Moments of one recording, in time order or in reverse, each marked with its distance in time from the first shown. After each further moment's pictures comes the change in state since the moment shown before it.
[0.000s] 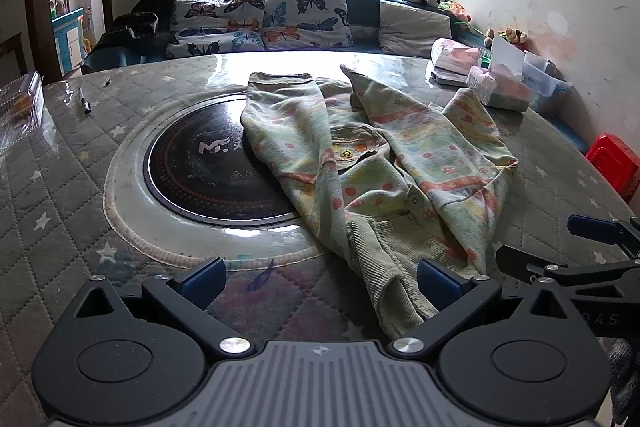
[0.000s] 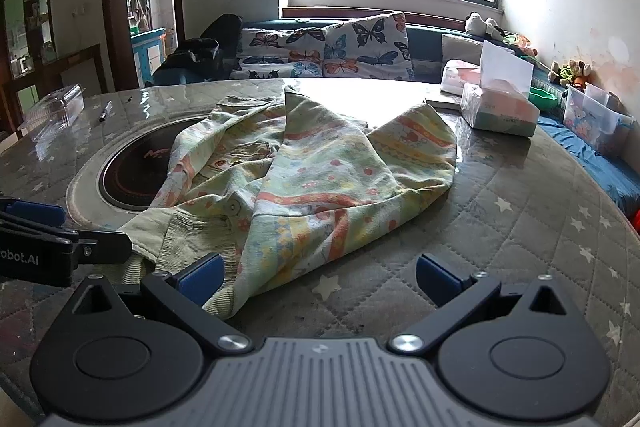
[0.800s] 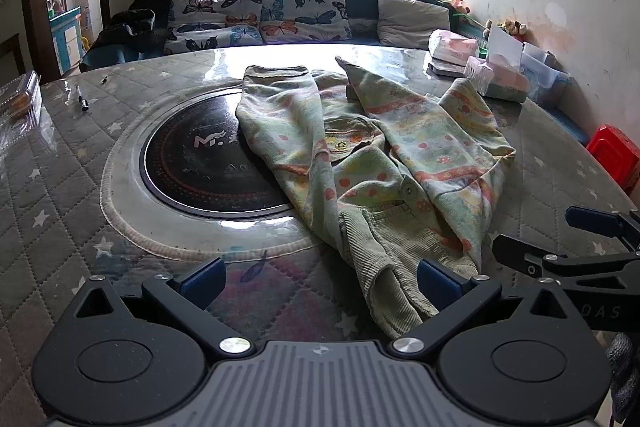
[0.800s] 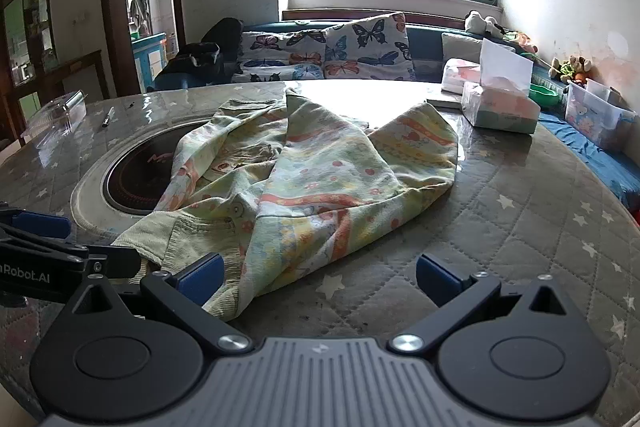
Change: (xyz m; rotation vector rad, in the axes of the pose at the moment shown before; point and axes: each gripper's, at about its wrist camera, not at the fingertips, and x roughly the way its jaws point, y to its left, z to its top) left arm 0.000 -0.007 -0.001 0.010 0.019 0.005; right arm 0.002 -0.001 -0.001 0.014 -0.005 0.008
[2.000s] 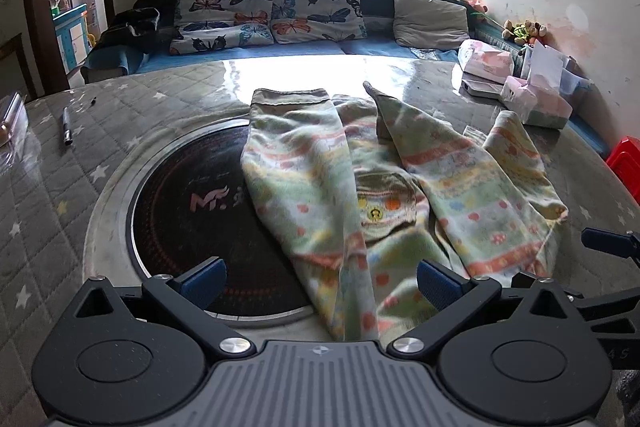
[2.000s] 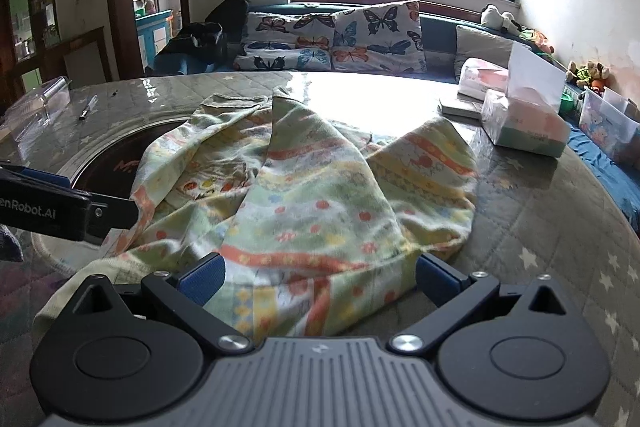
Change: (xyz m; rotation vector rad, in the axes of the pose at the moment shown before) left arm 0.064 0.014 0.070 -0.007 0.020 0.034; right arm 0.069 -0.019 0.049 -0.056 0.059 0.017
